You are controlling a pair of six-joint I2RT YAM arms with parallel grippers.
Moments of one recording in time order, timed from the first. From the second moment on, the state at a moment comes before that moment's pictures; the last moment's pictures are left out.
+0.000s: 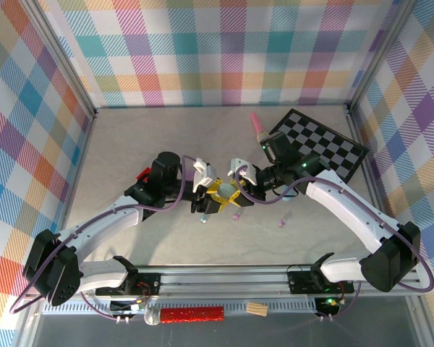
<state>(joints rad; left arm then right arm) -0.63 1.22 0.81 0.00 0.90 0.13 0.64 1.31 1.22 -0.83 -0.73 -0.64</state>
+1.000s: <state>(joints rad) -0.63 1.19 0.80 -0.01 0.92 0.16 0.64 1.31 1.22 -0.87 -0.77 -0.67</state>
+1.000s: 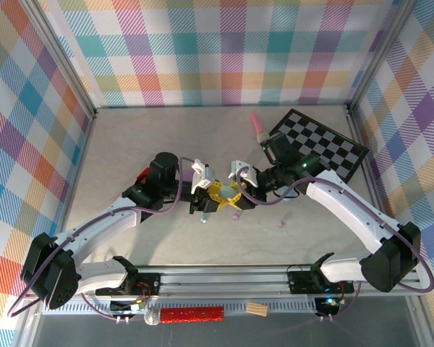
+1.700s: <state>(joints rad) -0.62 1.16 0.76 0.06 0.94 0.16 0.63 1.25 1.22 -0.82 -0.70 -0.59</state>
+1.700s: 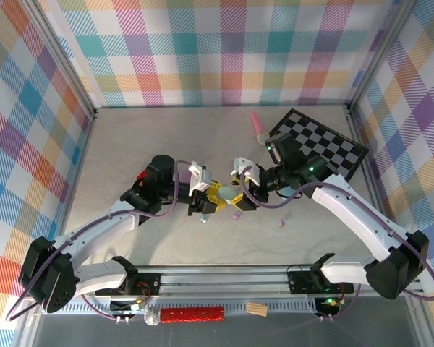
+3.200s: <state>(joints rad) -0.52 1.21 0.58 0.70 0.96 -0.21 0.33 1.10 0.91 -0.22 -0.60 0.37</state>
